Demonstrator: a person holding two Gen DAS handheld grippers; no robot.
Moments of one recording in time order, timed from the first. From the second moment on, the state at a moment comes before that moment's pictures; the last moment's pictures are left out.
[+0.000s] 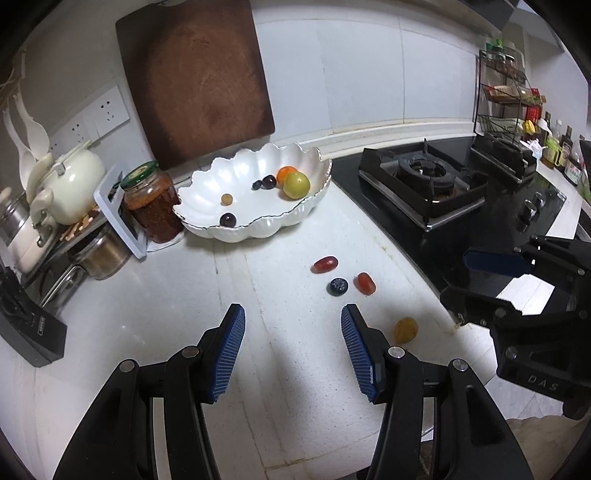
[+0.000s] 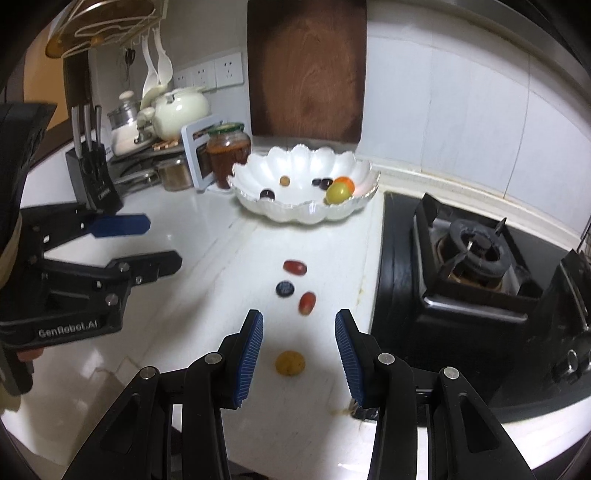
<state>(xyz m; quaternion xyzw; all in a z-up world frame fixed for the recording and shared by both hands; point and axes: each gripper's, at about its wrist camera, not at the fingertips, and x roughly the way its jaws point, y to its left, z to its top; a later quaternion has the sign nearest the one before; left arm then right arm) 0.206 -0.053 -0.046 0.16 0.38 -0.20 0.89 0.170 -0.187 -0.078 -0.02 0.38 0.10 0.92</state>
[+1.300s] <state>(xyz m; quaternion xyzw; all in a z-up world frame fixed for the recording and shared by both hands) 0.285 -0.100 -0.137 0.21 0.40 -0.34 0.82 0.210 -0.179 -0.164 0.03 0.49 0.08 0.87</state>
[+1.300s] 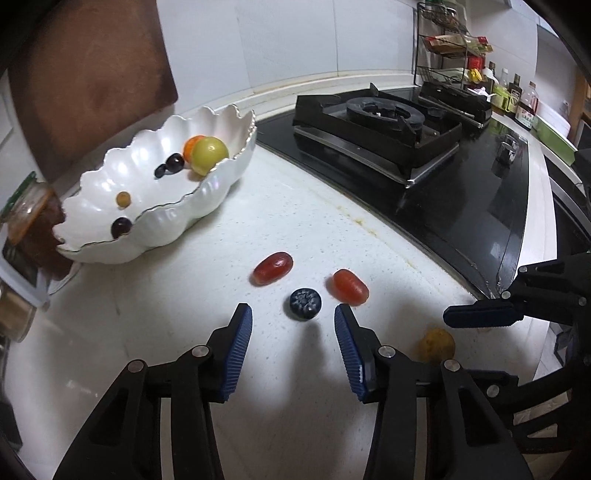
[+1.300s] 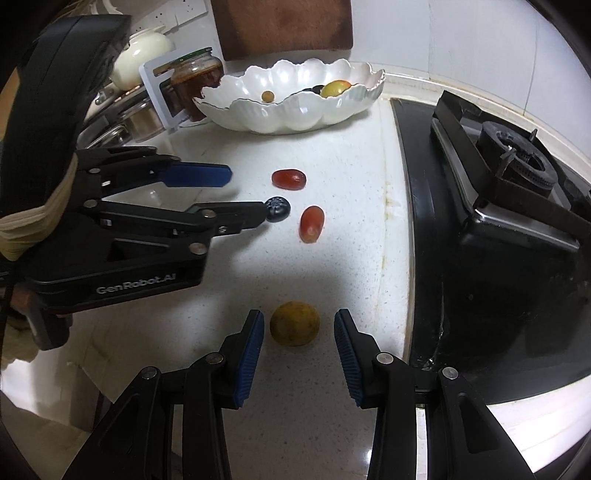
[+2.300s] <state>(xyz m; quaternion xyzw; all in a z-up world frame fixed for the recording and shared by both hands) 0.293 -0.106 -0.150 0.19 0.43 -0.34 0.81 0.217 -0.185 -0.165 0.04 0.48 0.08 0.87</state>
